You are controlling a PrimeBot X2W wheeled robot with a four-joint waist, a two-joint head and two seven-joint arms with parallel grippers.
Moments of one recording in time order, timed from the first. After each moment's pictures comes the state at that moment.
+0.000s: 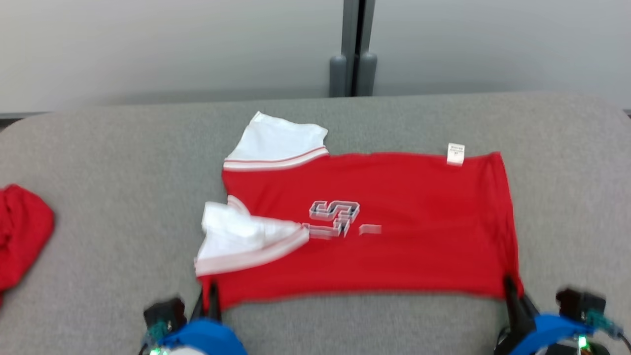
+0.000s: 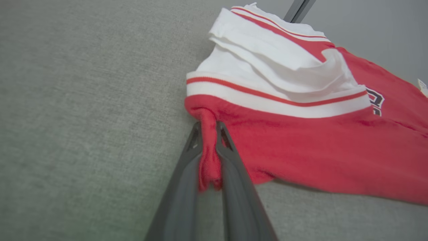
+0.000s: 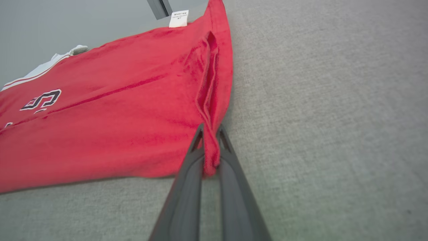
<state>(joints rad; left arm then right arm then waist) -0.25 0.05 -0.30 0.78 -0.57 0.07 -0.26 -0.25 -0.15 0.03 0.76 0.42 0.13 -0.26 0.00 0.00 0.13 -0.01</state>
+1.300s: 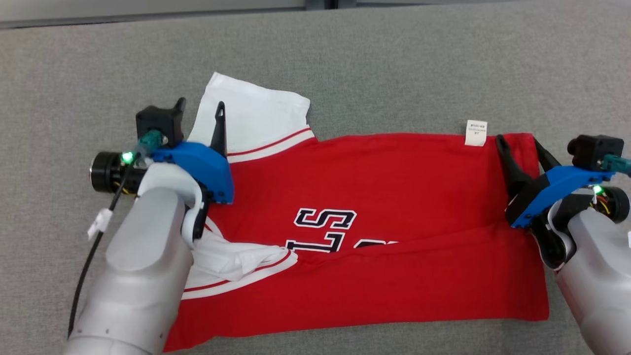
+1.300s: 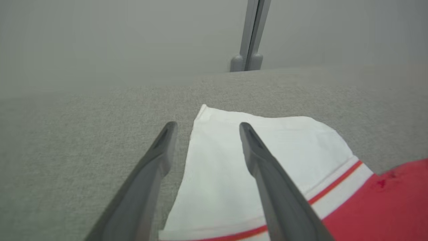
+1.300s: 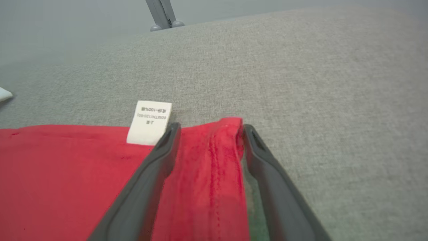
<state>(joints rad) -0.76 0.10 -0.31 0.86 -0.29 -0.02 -0.14 -0.71 -0.31 0.32 0.92 0.62 0.13 -0.18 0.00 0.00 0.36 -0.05</state>
